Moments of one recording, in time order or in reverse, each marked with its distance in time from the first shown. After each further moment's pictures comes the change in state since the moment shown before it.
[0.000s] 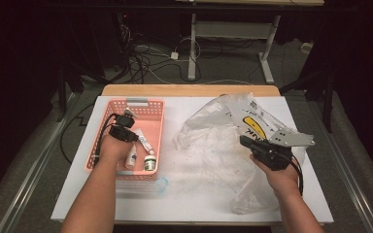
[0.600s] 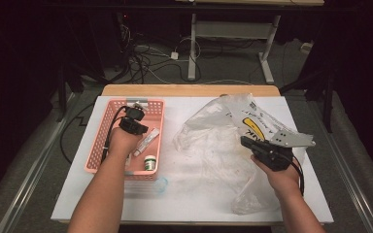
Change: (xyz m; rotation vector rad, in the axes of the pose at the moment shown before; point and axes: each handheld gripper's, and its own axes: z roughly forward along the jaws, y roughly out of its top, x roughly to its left) left arm -0.016 0.020 -0.004 -0.087 -0.001 0.079; right arm -0.001 -0.002 -0.002 0.005 -0.002 -0.001
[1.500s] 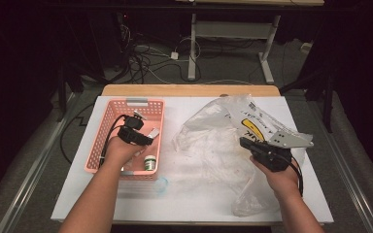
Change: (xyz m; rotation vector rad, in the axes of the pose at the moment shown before) left arm -0.012 -0.023 0.002 0.061 -0.072 0.025; right arm 0.002 -0.002 0.002 0.013 -0.002 -0.007
